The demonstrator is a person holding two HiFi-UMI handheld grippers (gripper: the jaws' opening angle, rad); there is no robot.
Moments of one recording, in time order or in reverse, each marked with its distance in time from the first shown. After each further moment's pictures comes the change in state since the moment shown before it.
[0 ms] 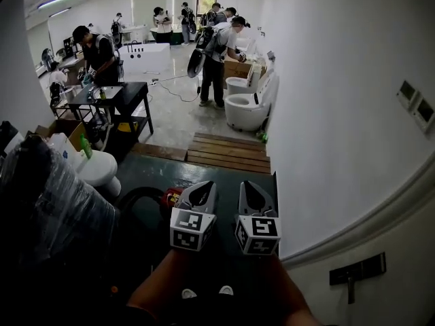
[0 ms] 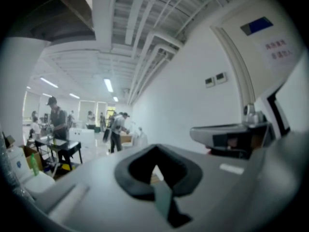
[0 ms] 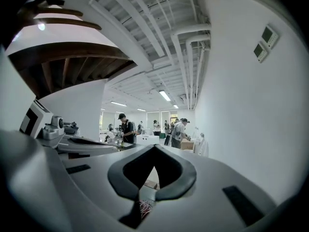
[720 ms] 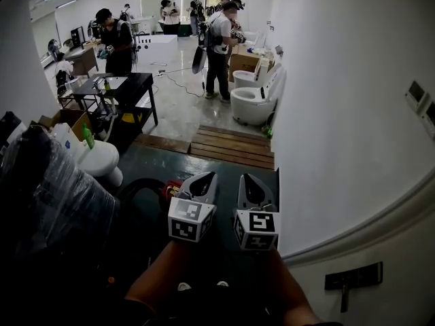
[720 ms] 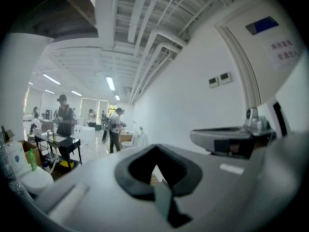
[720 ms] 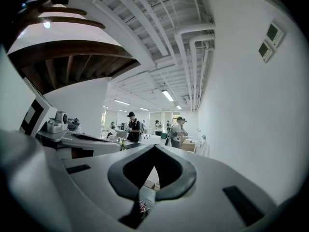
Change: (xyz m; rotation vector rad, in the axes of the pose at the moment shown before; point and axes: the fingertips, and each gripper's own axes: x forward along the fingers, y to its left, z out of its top) left arm 0.027 -0.001 0.016 -0.002 -0.044 0.043; right arm 0.014 -0.019 0.001 -0.057 -0.008 0.027
